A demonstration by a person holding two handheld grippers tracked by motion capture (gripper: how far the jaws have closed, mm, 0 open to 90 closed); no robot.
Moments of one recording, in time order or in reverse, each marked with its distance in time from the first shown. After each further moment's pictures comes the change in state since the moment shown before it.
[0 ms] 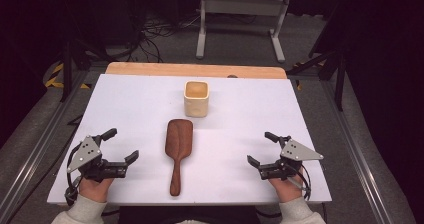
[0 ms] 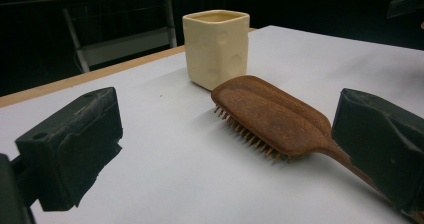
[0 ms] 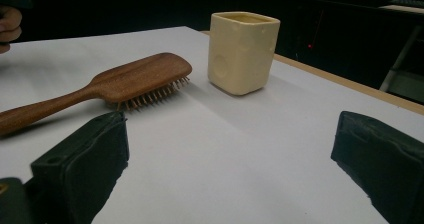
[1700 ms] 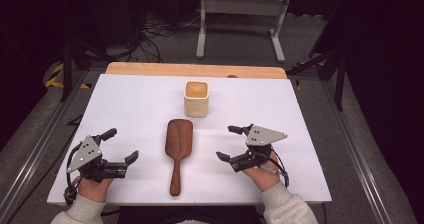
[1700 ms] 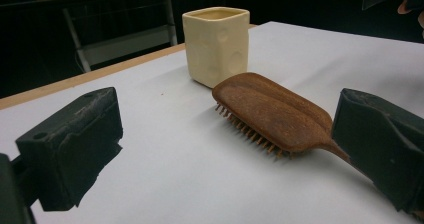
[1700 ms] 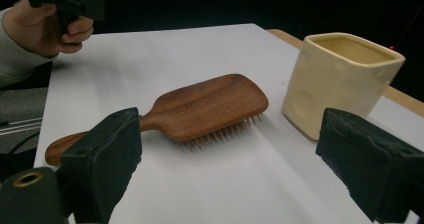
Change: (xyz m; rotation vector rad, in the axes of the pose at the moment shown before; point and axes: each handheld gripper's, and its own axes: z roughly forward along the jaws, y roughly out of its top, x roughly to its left) left arm 0.001 0.001 -0.001 0.011 0.000 0.014; right arm 0.031 0.053 0.070 0.082 0.250 -0.087
